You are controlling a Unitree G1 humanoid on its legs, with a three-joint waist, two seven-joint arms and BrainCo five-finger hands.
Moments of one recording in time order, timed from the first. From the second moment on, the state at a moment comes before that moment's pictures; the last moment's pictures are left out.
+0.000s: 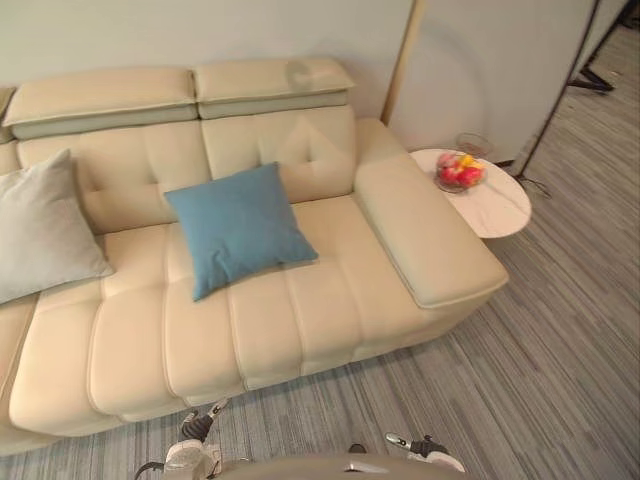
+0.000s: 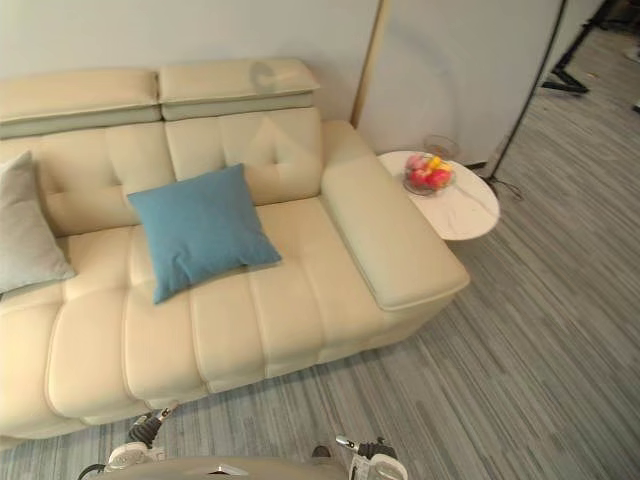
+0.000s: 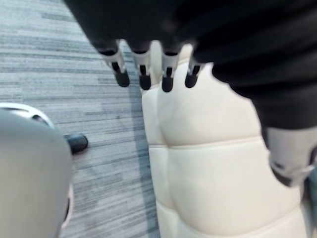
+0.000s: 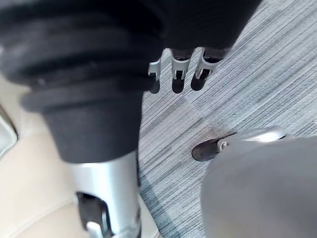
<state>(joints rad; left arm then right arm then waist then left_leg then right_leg) 0.08 0.06 0.17 1.03 0.03 -0.02 0.16 0.06 -0.03 -0.40 1.05 -0.04 0.03 -0.16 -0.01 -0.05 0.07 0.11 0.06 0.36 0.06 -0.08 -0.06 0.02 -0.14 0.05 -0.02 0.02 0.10</state>
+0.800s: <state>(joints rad) 0.07 0.06 0.19 1.07 0.04 -0.01 0.15 0.08 -0.05 -0.39 1.08 -0.05 0.05 -0.15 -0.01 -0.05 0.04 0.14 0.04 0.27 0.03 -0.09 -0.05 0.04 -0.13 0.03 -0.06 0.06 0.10</state>
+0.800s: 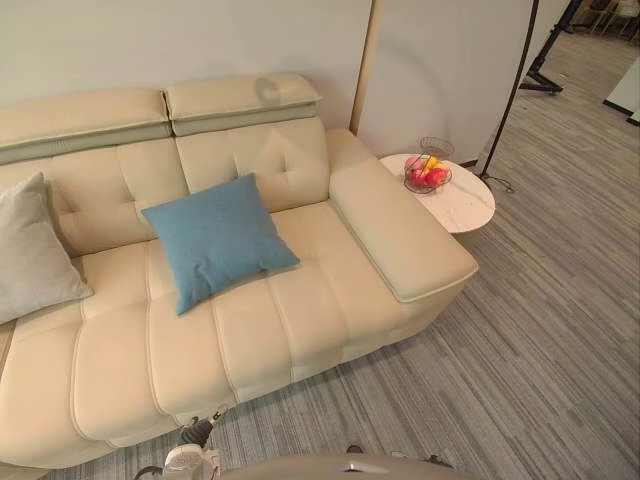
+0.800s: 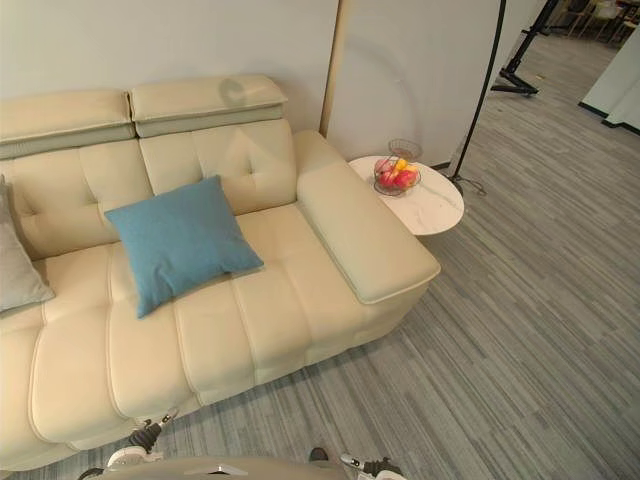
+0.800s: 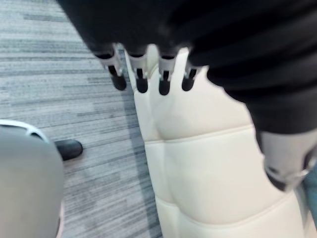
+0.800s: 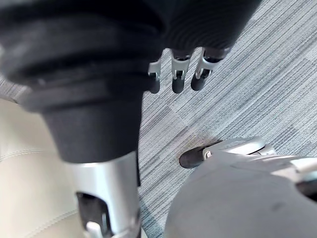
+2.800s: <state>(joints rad) 0.00 0.03 0.14 1.09 0.02 0.02 0.12 0.01 -0.13 -0.32 1.04 -0.05 0.05 -0.19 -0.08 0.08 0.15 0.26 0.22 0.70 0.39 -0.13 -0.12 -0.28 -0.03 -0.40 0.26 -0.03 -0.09</state>
